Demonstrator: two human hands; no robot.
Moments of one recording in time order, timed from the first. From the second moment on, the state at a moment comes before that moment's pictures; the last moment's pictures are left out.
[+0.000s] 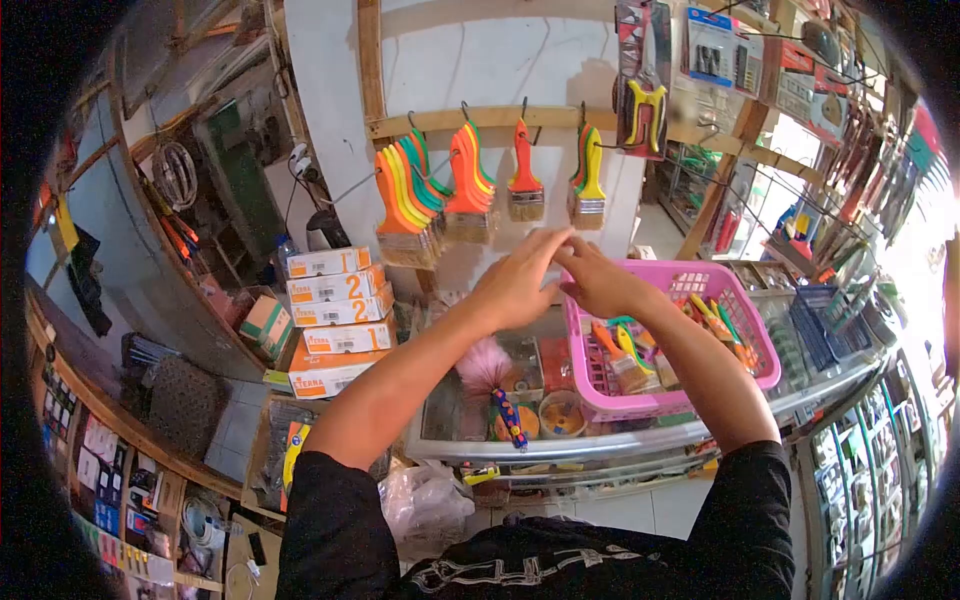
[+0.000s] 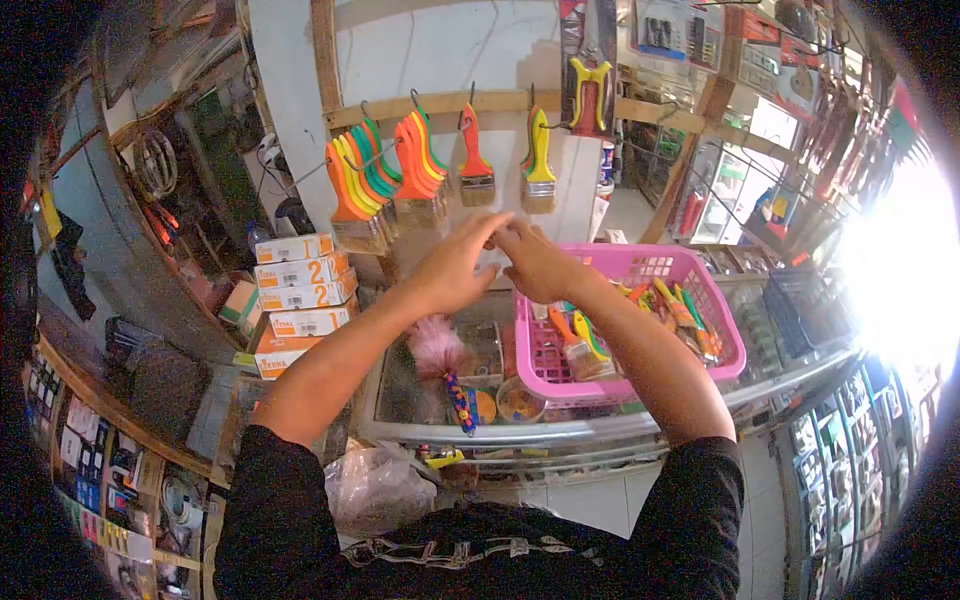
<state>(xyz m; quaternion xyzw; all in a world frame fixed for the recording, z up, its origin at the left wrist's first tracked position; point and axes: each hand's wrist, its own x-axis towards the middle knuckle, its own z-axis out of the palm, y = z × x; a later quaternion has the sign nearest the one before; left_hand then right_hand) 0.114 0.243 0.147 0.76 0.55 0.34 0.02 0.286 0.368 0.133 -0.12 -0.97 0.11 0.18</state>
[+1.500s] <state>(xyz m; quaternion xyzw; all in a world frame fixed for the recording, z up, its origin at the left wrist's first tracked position) 0.243 0.251 0.047 0.74 0.66 0.12 -0.02 0.423 0.434 0.059 -0.05 -0.98 0.14 -0.10</state>
